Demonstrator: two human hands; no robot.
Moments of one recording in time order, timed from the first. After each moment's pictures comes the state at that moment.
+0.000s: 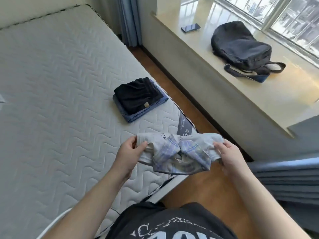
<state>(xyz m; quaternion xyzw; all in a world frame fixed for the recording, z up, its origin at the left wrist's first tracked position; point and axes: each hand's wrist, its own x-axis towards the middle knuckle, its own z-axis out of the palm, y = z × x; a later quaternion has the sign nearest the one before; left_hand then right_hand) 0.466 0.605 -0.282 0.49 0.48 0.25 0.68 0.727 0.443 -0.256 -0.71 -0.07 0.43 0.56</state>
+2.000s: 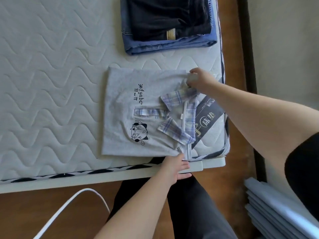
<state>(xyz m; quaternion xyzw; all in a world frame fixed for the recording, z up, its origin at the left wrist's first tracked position) 0.701 0.519 -0.589 -0.09 0.64 0.06 0.76 0.839 0.774 -0.611 -0.72 -0.55 0.41 0.00</state>
